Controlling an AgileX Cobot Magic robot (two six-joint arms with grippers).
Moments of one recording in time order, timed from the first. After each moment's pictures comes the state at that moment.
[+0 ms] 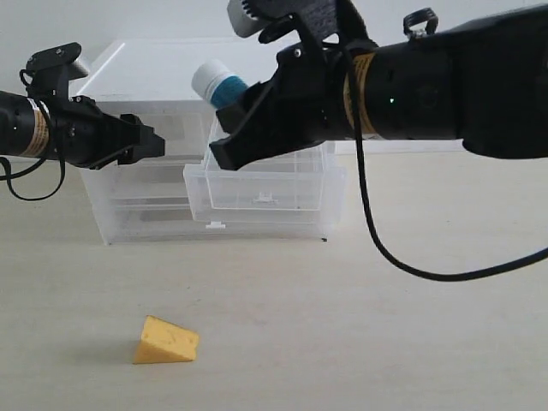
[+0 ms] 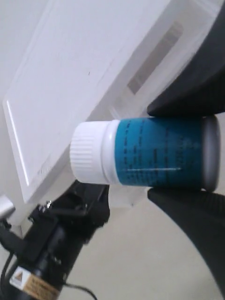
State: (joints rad) left arm -0.14 1.77 -1.14 1.77 -0.37 -1.82; right arm 0.71 1.49 -1.08 -1.53 -0.07 1.35
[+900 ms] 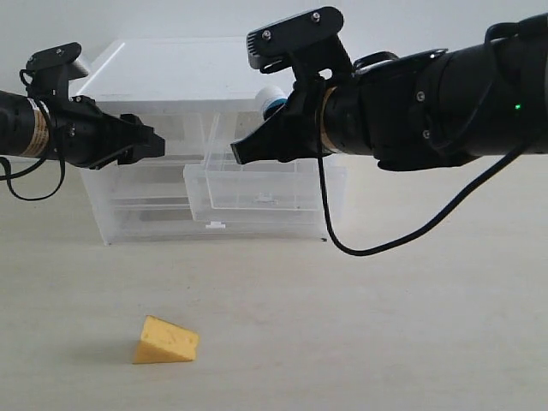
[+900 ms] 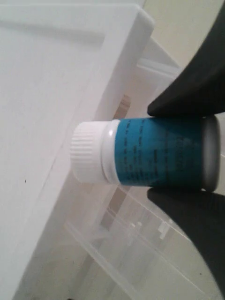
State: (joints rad) left arm -0.14 1.77 -1.14 1.77 -0.37 -1.82; right arm 0.71 1.70 -1.19 -1.48 0.27 1.45
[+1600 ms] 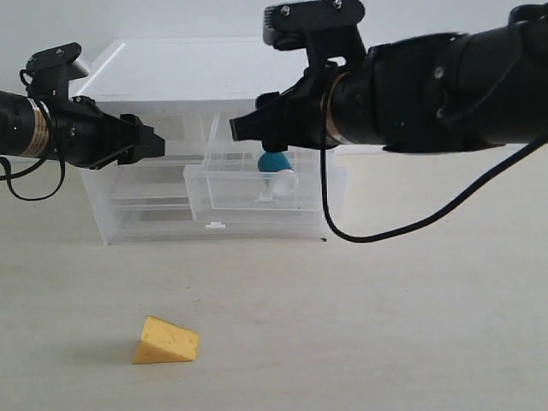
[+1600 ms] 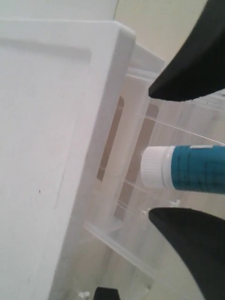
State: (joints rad) left arm -0.14 1.77 -1.14 1.77 -0.37 -1.82; right arm 0.71 1.66 -1.19 -1.31 0.27 1.46
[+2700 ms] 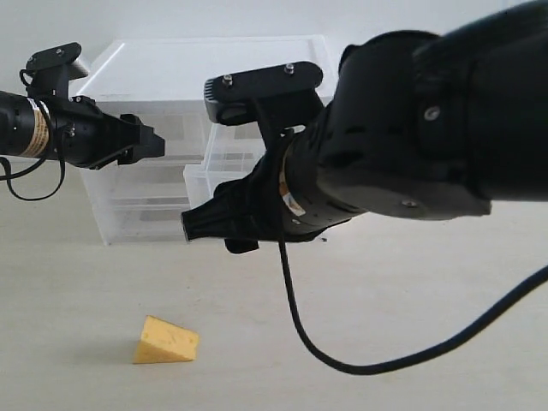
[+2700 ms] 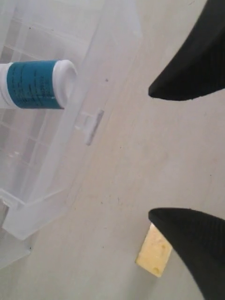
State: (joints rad) left arm -0.14 1.77 -1.14 1.77 -0.37 -1.82; right arm 0.98 1.58 -1.15 -0.69 0.62 1.01
